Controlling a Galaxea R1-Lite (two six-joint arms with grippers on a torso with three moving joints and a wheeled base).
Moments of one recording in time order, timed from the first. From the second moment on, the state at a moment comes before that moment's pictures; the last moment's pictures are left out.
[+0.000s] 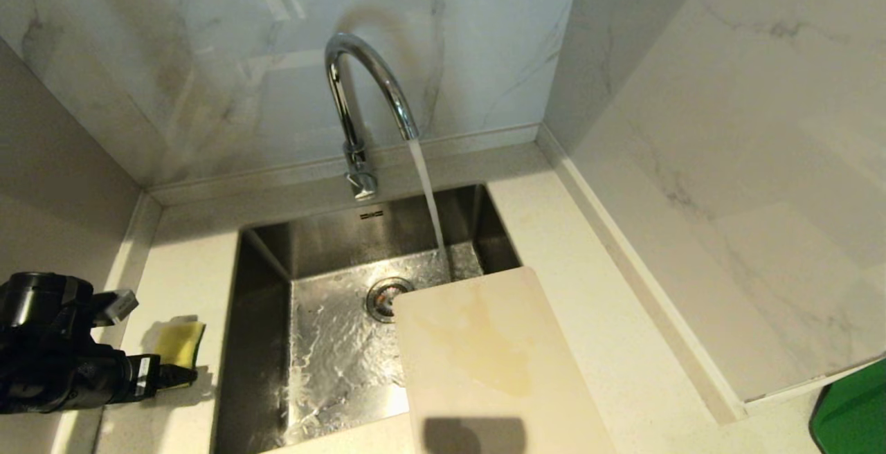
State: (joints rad) left arm 0.12 1.73 -0.55 -0.28 -0.09 -0.03; right arm -0.01 0.00 0.00 0.00 0.00 0.03
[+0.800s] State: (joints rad) left arm 0.13 1.78 -0.54 -0.35 -0.10 -0.03; right arm -0.01 0.00 0.00 0.00 0.00 0.03
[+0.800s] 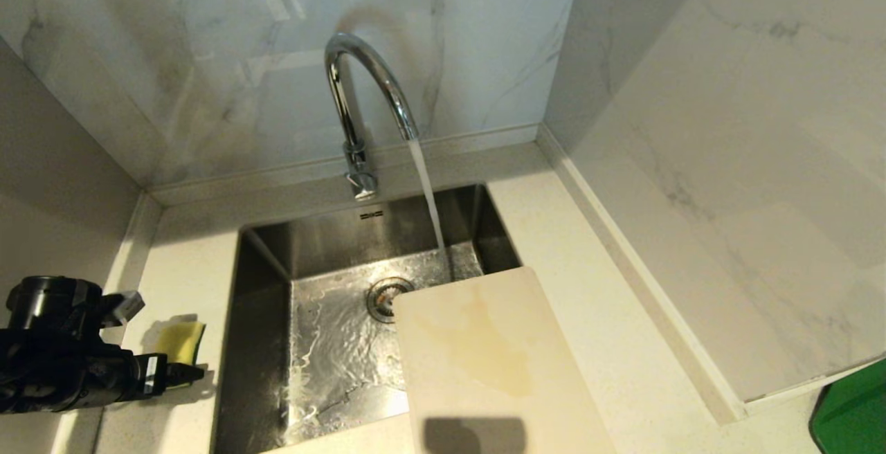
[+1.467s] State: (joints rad) left arm 0.13 1.80 -0.54 -0.38 -0.11 -0.03; right arm -0.01 0.00 0.00 0.00 0.00 0.03
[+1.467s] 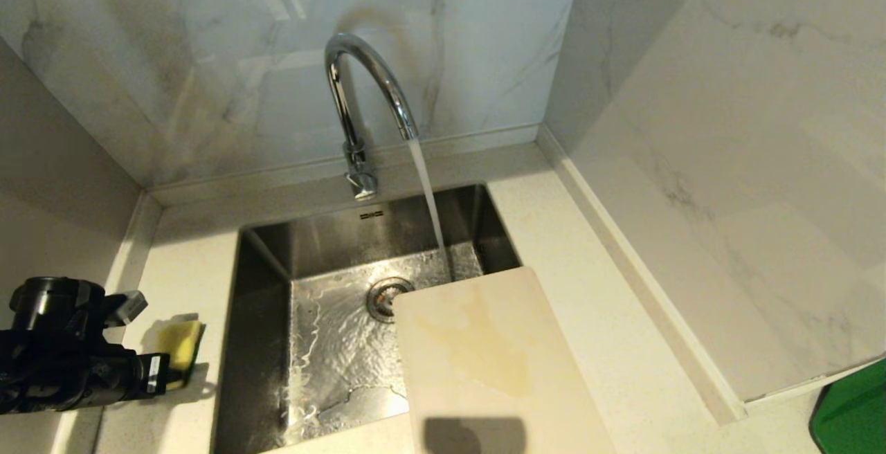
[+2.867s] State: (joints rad) left arm 0.07 1.21 -0.35 -0.38 -0.16 0.08; right arm -0.01 0.00 0.00 0.00 0.00 0.03
